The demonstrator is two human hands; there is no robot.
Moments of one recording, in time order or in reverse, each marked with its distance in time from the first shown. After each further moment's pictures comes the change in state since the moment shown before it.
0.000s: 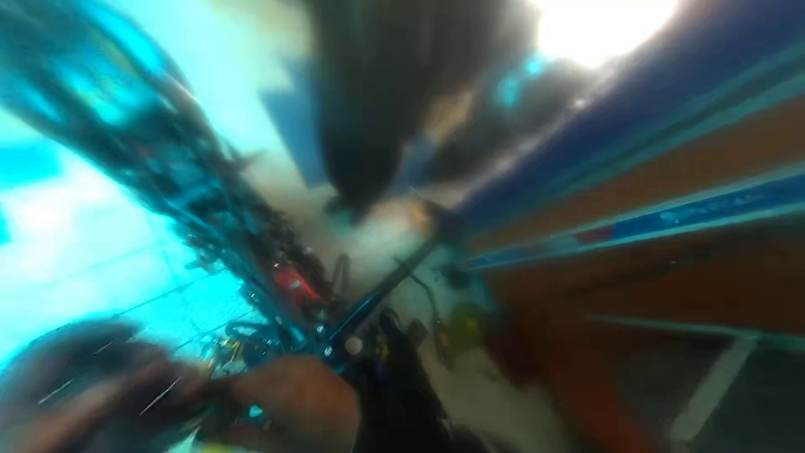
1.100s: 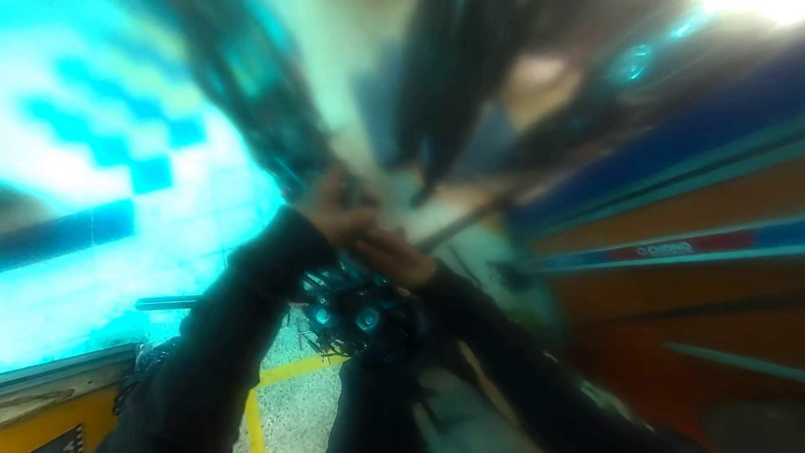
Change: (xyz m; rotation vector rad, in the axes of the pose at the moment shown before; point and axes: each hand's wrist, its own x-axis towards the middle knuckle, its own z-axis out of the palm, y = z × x) left_hand 0.060 -0.008 0.040 0.653 -0.288 -0.038; right_hand 0.009 0.049 -0.041 0.358 -0.175 0.074
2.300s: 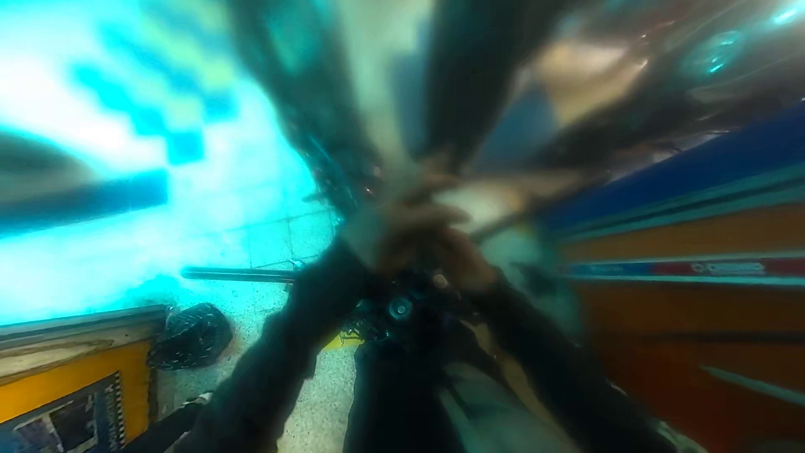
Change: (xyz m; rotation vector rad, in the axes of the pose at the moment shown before) left_hand -0.020 -0.037 0.005 0.345 0.066 0.814; right_hand -0.023 0.016 0.001 -0.251 0.199 0.134
